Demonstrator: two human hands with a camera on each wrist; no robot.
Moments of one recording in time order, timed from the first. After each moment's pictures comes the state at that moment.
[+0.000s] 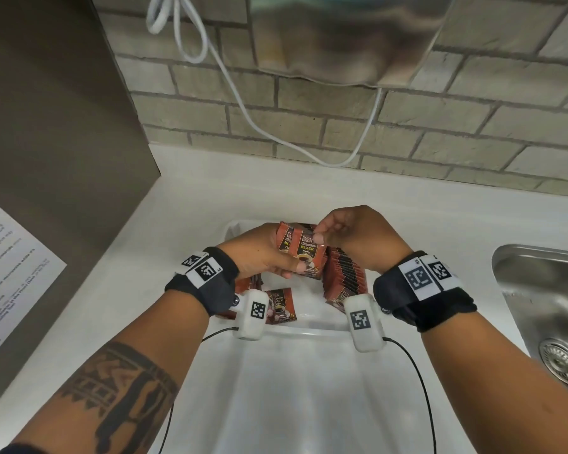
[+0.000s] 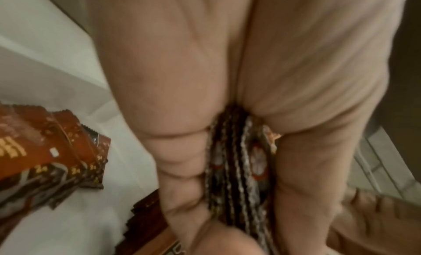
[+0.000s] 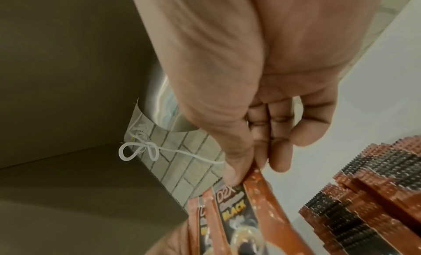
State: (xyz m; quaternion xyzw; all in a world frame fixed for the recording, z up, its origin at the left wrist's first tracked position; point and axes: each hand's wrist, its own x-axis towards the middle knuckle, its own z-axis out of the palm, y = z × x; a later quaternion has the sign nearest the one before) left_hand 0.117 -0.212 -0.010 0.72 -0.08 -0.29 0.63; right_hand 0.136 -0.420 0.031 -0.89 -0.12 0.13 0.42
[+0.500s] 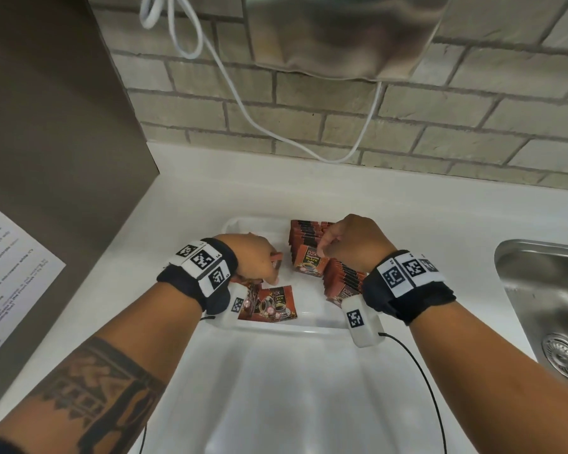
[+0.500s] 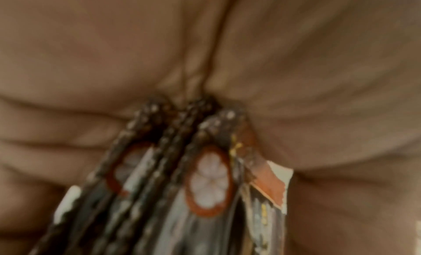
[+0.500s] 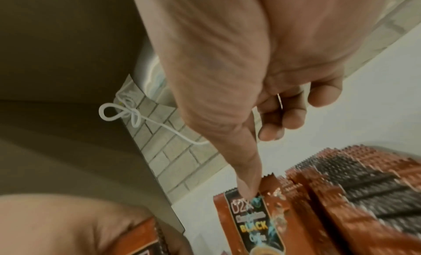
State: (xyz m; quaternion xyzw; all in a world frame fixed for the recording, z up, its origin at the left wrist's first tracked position) left_hand 0.126 -0.201 -0.003 0.92 -0.06 -0.36 0.16; right_hand 0.151 -0.418 0.004 -0.95 -0.09 0.16 0.24
